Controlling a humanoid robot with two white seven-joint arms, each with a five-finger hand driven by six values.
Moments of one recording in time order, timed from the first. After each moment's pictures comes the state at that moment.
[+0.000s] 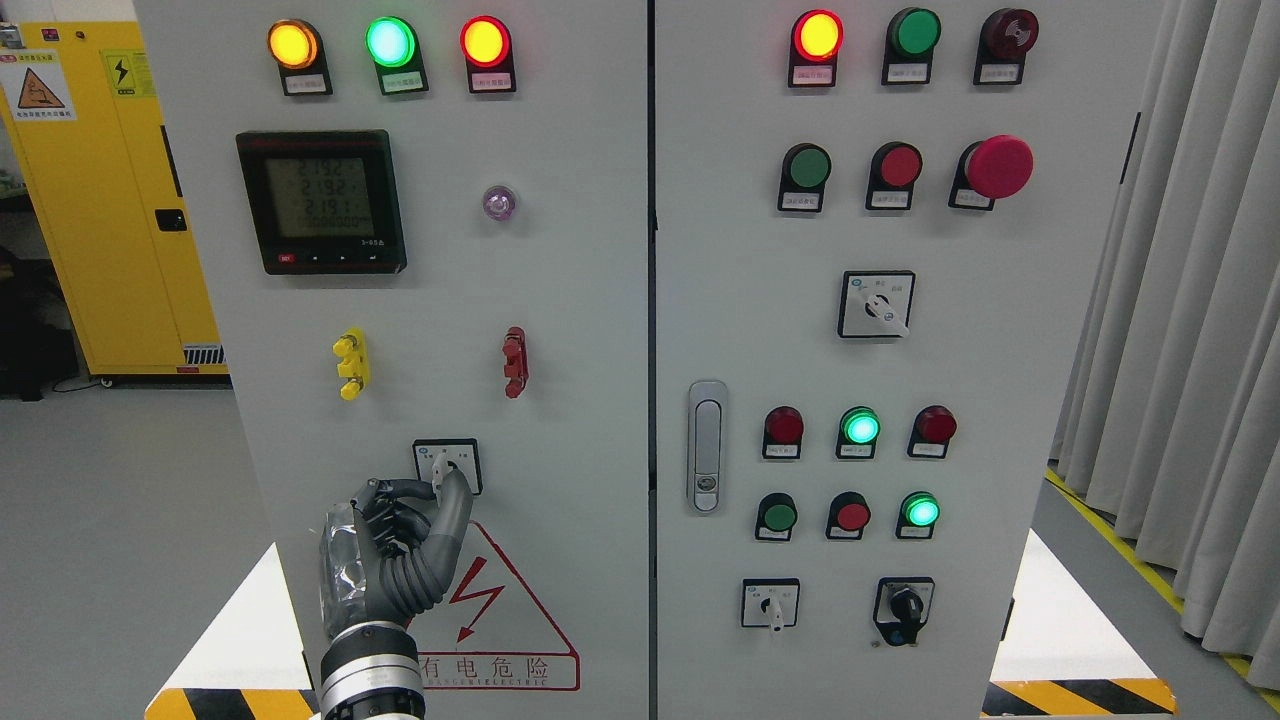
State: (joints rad) left arm -0.41 -0.15 -0.10 -1.90 -0.28 0.58 0.38; right arm 0.12 0.12 0.05 -0.13 0.00 -0.09 -0.24
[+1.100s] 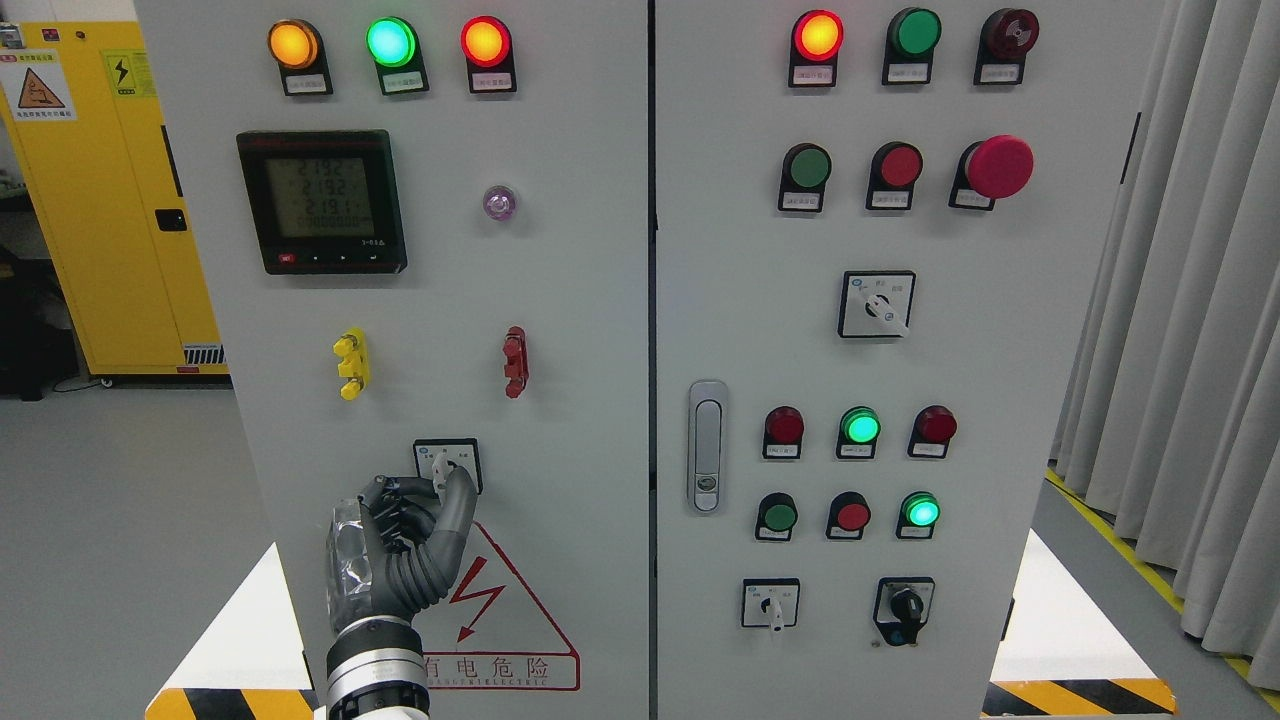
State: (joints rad) left arm -0.42 -0.15 -0.10 -1.88 -0.28 0.59 0.38; right arm 0.12 0.12 0.05 -0.13 0.00 -0.09 -0.24
